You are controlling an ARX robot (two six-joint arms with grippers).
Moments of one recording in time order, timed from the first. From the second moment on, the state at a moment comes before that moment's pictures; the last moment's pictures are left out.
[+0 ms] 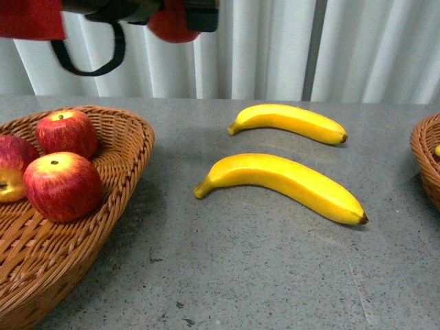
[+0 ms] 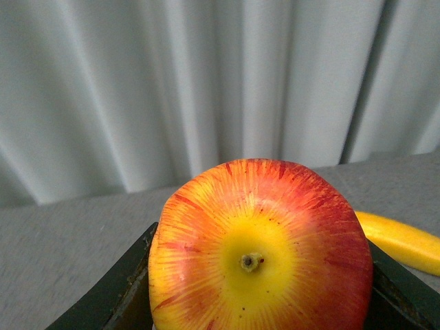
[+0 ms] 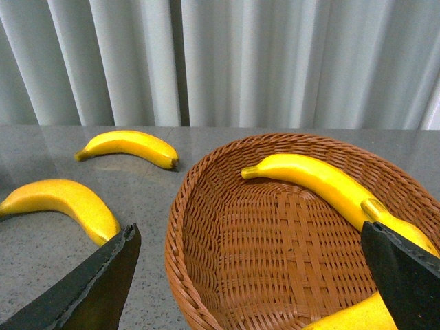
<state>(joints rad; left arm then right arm) -0.40 1.73 1.11 0.47 -0.21 0.03 0.00 0.00 0.01 0.00 0.00 0.01</state>
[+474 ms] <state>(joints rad) -0.32 1.66 0.88 0.50 -0.35 -0.18 0.00 0.00 0.01 0.00 0.00 0.01</state>
